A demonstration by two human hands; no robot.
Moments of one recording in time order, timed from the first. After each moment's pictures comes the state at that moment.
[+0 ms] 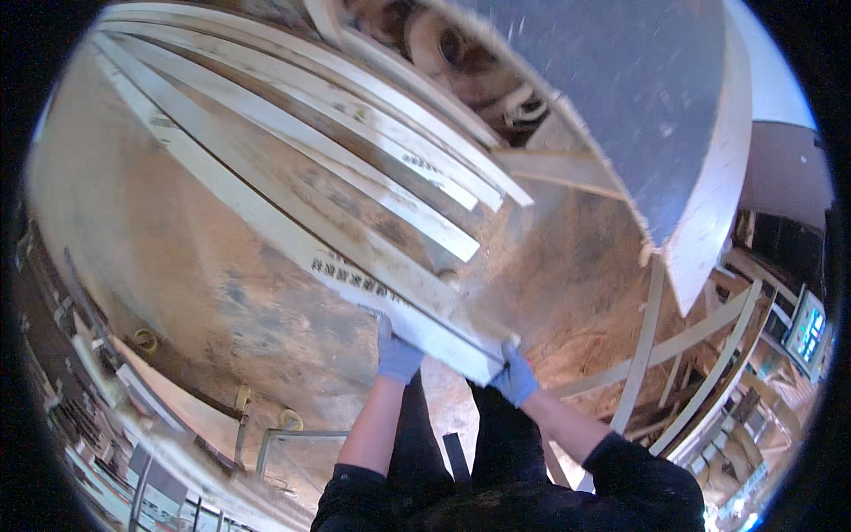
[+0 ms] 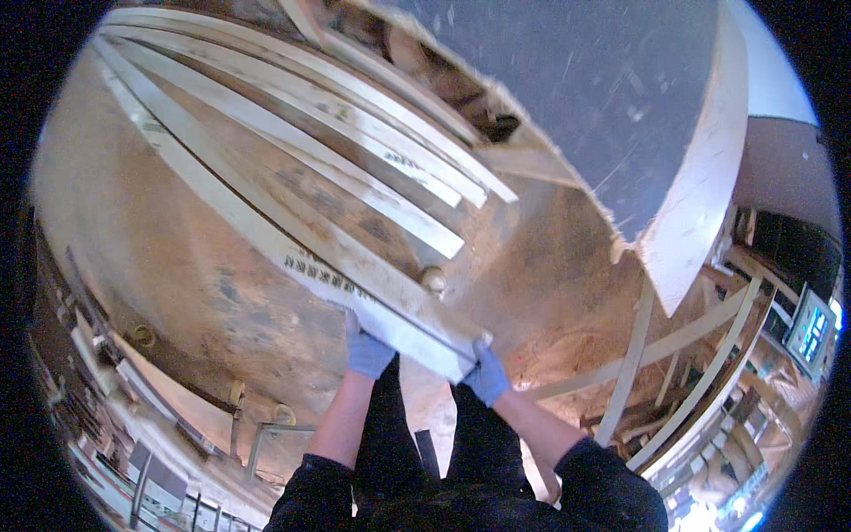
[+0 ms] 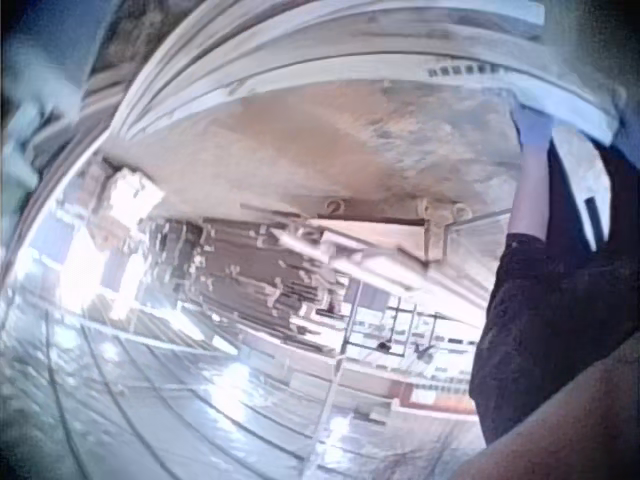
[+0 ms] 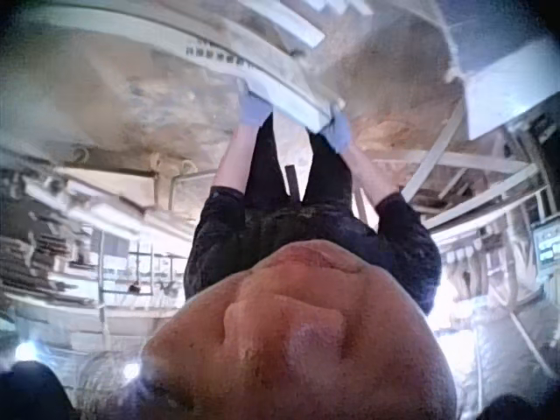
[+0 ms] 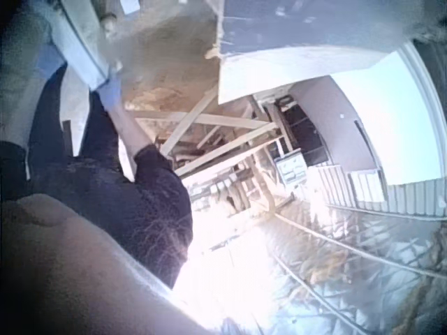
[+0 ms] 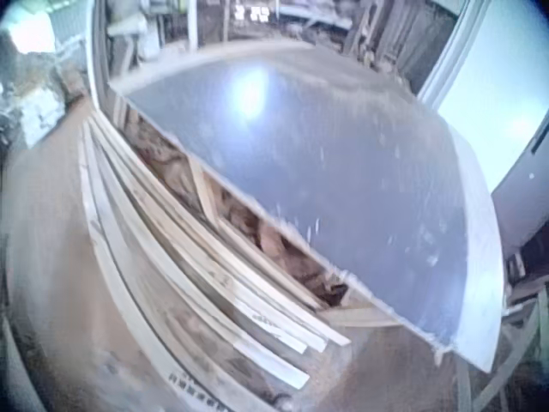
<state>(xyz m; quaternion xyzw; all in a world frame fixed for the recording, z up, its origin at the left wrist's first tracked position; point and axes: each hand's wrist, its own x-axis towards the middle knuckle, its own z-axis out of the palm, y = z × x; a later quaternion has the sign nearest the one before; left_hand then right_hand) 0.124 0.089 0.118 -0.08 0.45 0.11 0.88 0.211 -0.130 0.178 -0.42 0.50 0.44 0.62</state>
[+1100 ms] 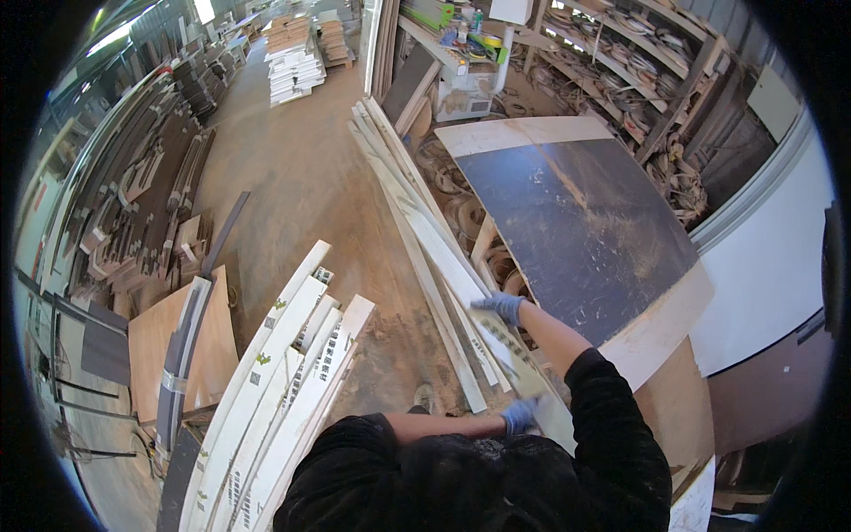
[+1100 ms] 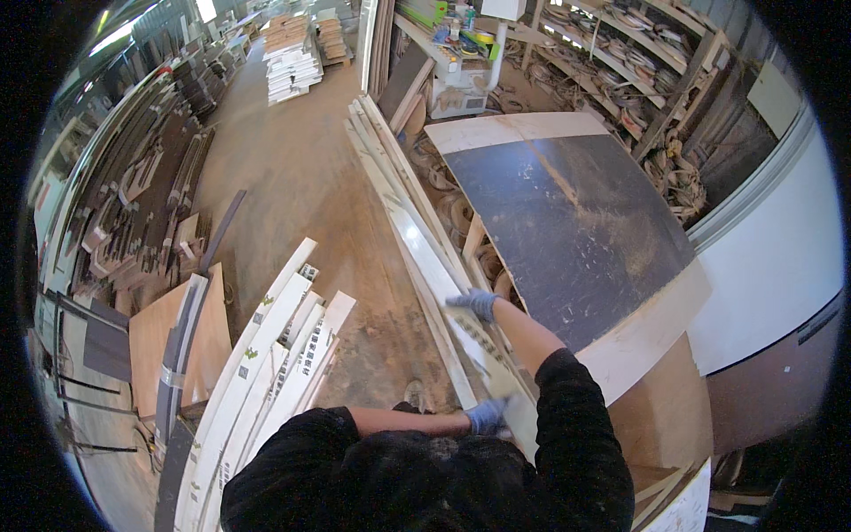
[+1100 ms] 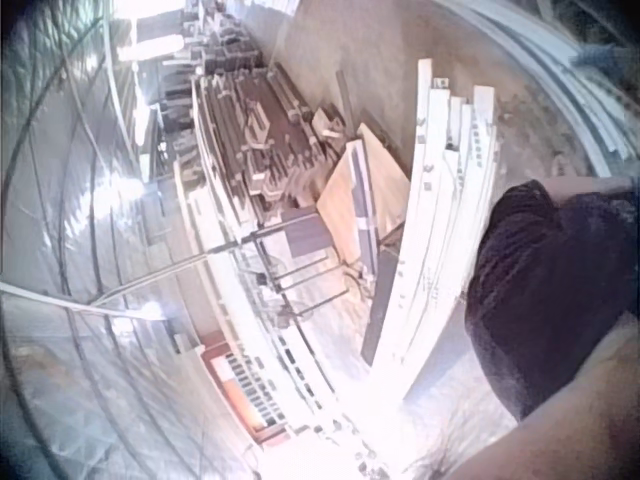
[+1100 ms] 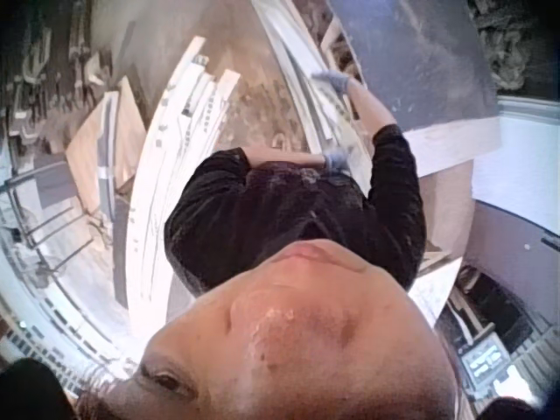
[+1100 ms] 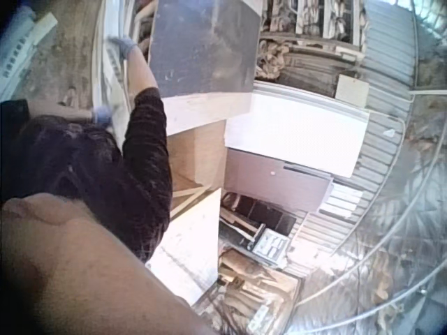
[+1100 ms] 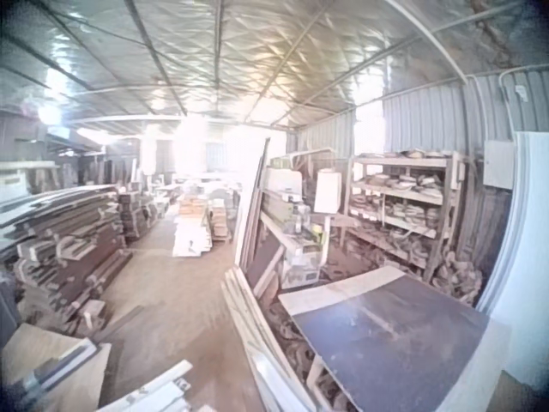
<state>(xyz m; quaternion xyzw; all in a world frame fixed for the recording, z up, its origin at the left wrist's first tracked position) 0.206 -0.015 0.522 0.25 0.29 -0.05 0.92 0.361 0.180 0.525 -0.71 -0.30 0.61 0.18</state>
